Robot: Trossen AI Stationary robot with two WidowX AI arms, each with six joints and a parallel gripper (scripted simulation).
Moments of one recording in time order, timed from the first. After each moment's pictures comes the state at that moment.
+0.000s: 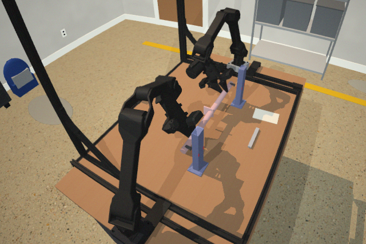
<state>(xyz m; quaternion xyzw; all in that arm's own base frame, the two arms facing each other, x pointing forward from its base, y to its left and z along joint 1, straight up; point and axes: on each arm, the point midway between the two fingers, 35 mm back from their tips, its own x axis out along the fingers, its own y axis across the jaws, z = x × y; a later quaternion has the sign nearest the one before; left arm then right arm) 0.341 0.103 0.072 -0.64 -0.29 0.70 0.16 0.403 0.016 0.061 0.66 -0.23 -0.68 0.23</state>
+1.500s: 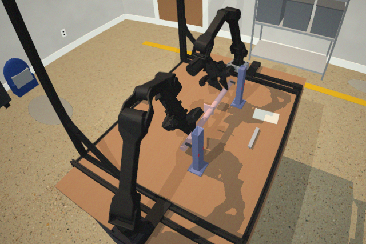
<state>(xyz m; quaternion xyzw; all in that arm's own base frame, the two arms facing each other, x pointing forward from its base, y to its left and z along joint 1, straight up) 0.339 0.103 0.084 -0.64 -0.29 0.69 0.16 0.404 0.017 0.075 0.66 -0.23 -0.68 0.23</state>
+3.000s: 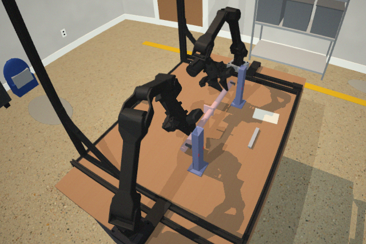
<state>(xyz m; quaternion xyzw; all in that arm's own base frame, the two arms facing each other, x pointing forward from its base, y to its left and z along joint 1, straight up) 0.339 0.103 0.078 -0.64 -0.28 0.69 0.16 0.405 0.017 0.069 0.66 -0.23 -0.68 0.23</state>
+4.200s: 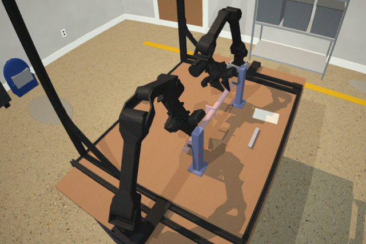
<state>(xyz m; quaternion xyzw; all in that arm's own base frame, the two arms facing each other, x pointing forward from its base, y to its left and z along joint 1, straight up) 0.336 0.112 0.079 -0.64 -0.28 0.69 0.16 0.406 0.008 0.070 0.66 -0.23 -0.68 0.22</state>
